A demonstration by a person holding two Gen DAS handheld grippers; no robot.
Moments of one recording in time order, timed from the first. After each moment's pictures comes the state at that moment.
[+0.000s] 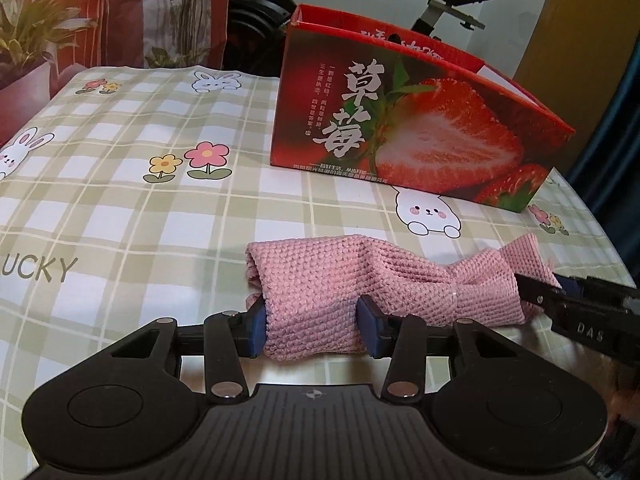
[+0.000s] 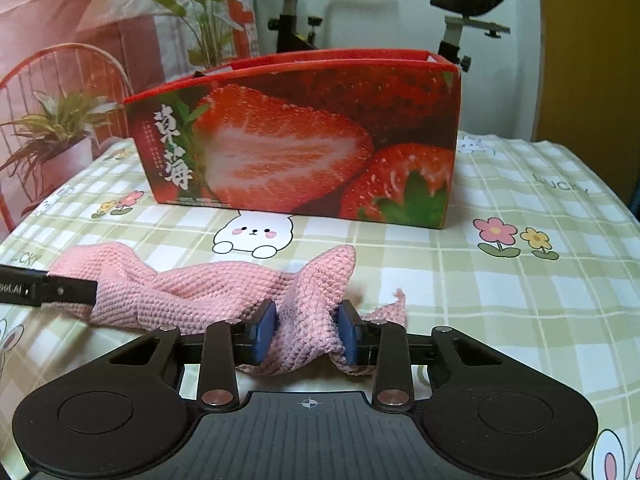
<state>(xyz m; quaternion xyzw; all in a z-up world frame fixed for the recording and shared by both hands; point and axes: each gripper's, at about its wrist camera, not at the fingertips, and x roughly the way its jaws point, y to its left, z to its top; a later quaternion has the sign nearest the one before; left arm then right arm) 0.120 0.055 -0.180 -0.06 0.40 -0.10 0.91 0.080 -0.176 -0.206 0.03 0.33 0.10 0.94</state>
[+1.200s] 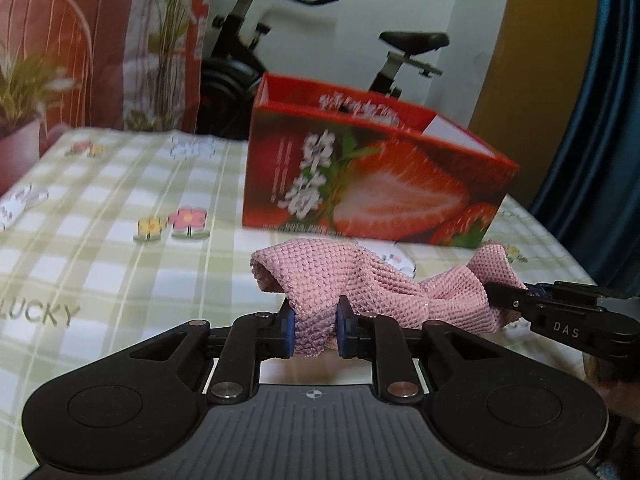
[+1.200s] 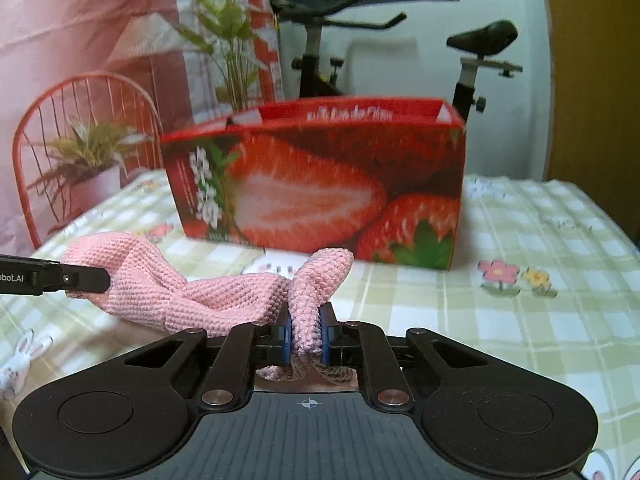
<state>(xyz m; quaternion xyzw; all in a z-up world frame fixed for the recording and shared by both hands) 0.093 0.053 -0.150 -0.05 0.31 -0.15 0.94 0.061 -0.179 -0.183 0.03 0.26 0.13 0.96</state>
